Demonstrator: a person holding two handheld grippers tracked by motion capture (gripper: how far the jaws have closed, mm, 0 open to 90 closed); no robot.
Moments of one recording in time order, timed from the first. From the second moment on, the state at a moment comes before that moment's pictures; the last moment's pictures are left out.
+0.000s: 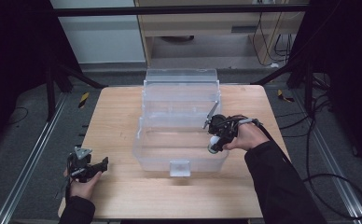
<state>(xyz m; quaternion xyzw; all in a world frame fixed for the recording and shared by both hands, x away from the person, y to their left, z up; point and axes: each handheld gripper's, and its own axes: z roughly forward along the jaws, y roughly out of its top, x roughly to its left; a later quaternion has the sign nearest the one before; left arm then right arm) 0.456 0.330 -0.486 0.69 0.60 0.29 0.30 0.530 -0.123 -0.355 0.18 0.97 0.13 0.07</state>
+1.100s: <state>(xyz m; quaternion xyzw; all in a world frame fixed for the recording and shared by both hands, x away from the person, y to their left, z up) 0.456 0.331 -0.487 0.69 0.60 0.29 0.29 0.536 -0.138 -0.399 0.19 0.97 0.12 0.05</state>
